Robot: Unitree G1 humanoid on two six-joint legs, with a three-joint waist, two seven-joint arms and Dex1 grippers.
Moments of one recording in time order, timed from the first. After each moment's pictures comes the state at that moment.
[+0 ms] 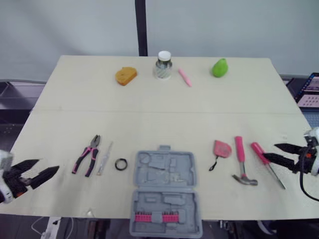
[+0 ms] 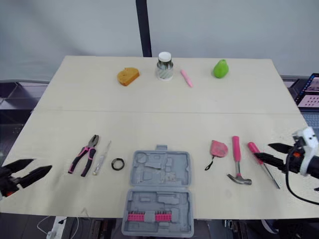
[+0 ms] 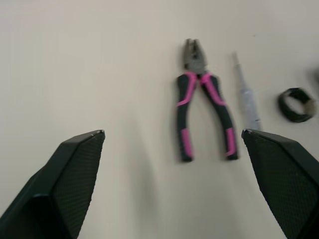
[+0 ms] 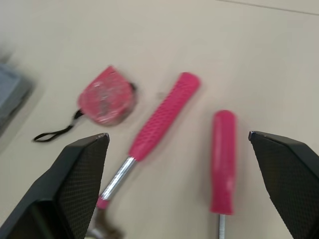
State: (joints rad) left arm 0.31 0.78 0.85 -0.09 -0.46 0.66 -0.87; right arm -0.18 -1.00 -0.40 0.53 0.43 0.38 1.17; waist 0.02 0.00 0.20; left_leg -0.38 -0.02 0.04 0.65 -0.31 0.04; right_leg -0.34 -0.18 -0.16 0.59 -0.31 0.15
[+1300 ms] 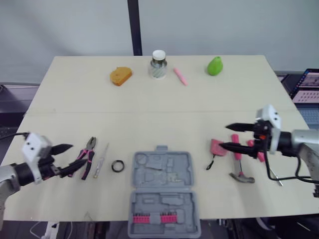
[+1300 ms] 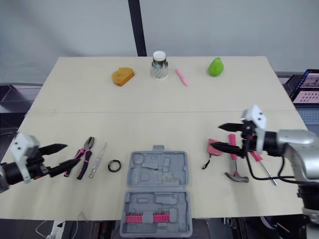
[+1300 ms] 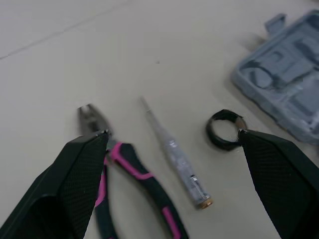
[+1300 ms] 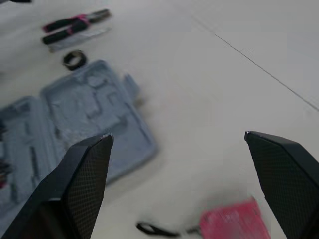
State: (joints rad) left arm 0.15 0.87 0.39 -0.23 -0.44 0.46 -0.97; right arm -0.40 -0.89 -0.06 -0.18 0.55 0.60 1.19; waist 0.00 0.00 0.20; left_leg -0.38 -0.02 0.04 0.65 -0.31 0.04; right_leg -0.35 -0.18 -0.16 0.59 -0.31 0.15
